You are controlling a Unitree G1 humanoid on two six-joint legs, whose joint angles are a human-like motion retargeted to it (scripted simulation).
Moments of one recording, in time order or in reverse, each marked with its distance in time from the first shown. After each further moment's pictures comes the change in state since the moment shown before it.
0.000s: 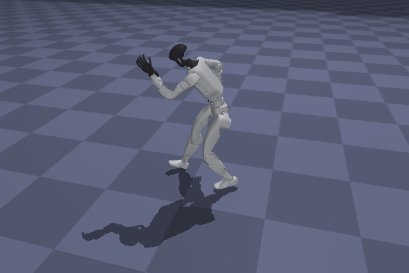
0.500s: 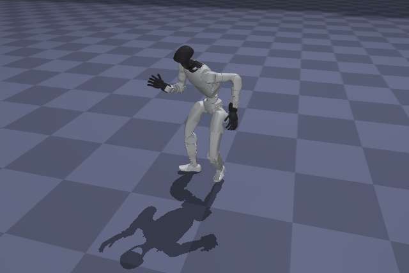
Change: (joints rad) left arm 2.317 -0.005 0.578 -0.247 -0.152 0.010 -0.266; right arm -1.058 0.441 -0.200 -0.744 -0.506 0.032 -0.292; waist 0.478 0.039 0.000; left_leg 0.048 0.394 0.525 0.069 -0.221 0.197; right_leg 0.162 -0.045 -0.591 0.406 -0.049 -0.170
